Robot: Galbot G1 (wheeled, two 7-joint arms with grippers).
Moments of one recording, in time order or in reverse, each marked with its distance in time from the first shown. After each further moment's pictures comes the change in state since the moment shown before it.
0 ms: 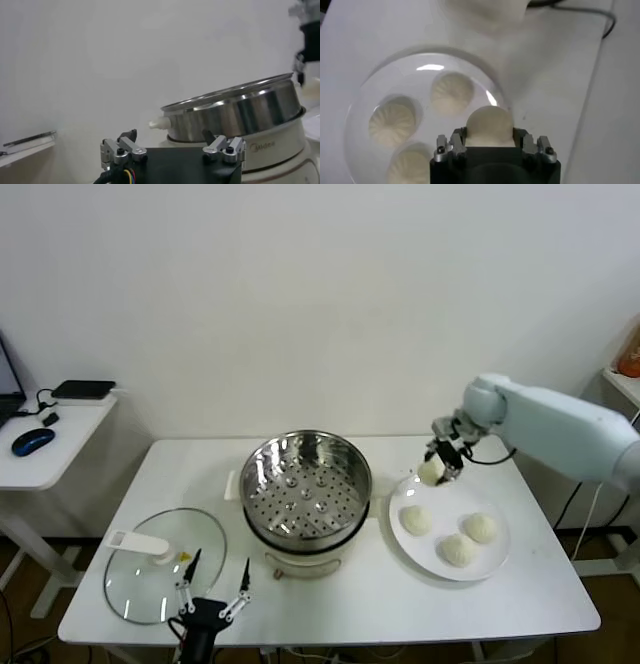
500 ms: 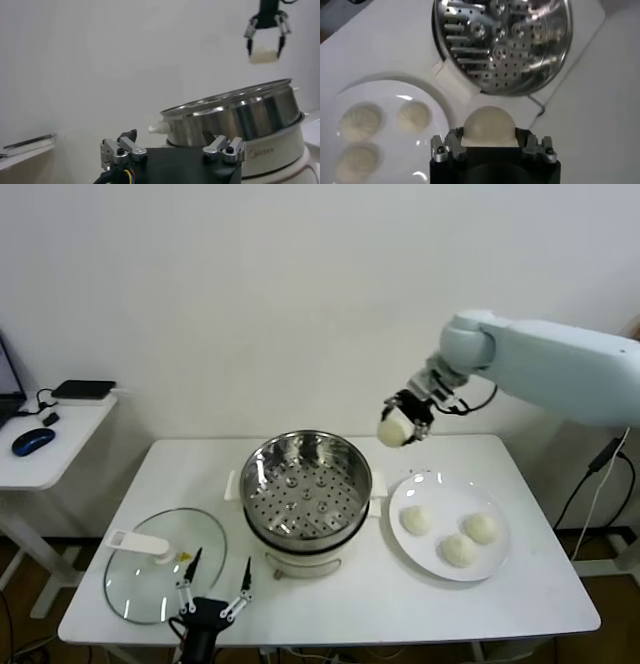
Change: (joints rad) left arm 0.005 -0.010 0.004 -0.018 0.002 0.000 -0.002; right arm 0.192 0.143 -0.071 0.099 0.009 0.246 0.059
